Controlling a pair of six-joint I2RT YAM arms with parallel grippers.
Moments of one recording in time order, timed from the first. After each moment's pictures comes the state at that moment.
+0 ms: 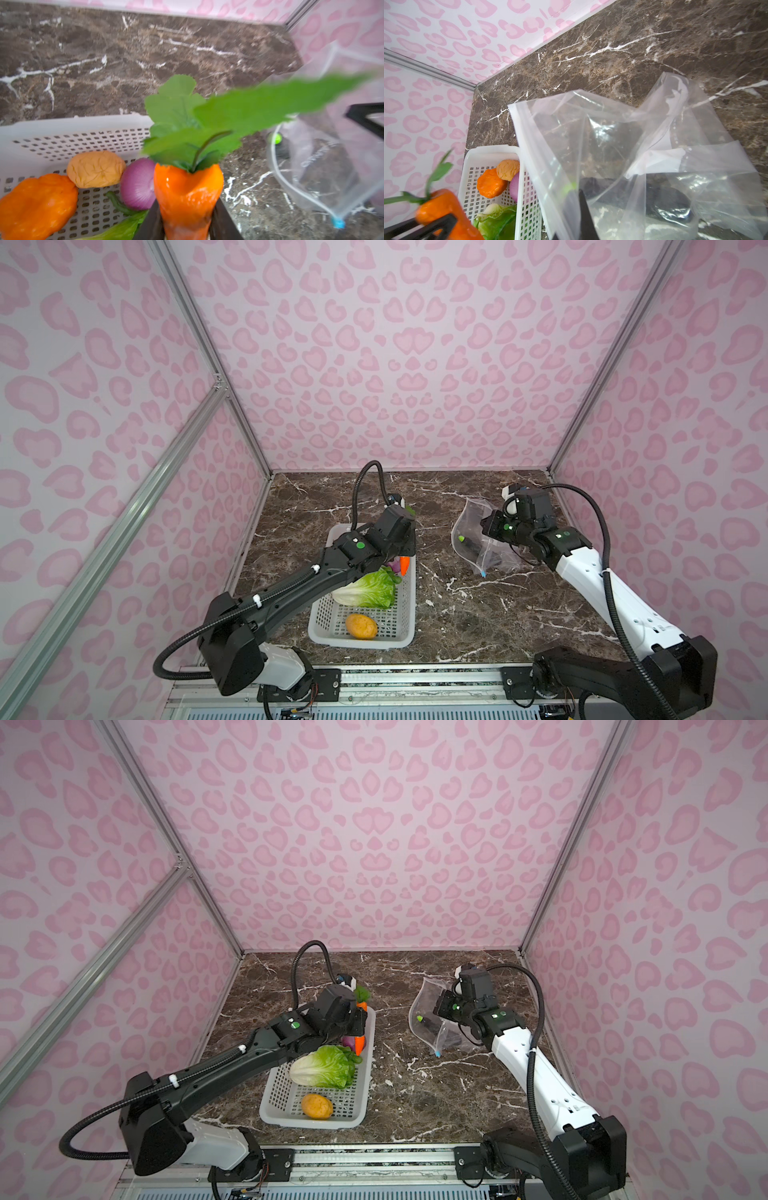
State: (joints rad) left arm -0.84 1.39 1.21 -0.50 -0.24 -0.58; right arm 0.28 1.22 1.05 -0.54 -0.17 0.63
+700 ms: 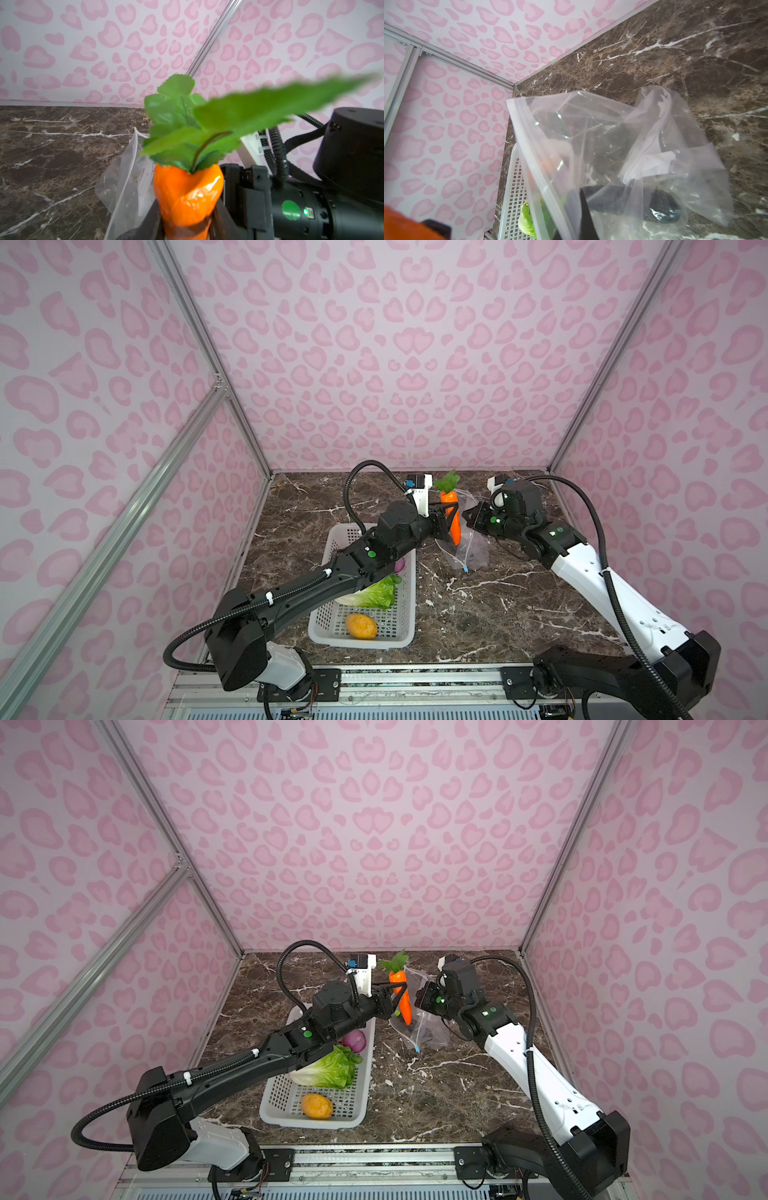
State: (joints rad) left arm -0.91 1.47 1.16 0.23 -0.09 -0.60; right arm 0.44 1.24 1.16 -0.53 -0.16 0.78
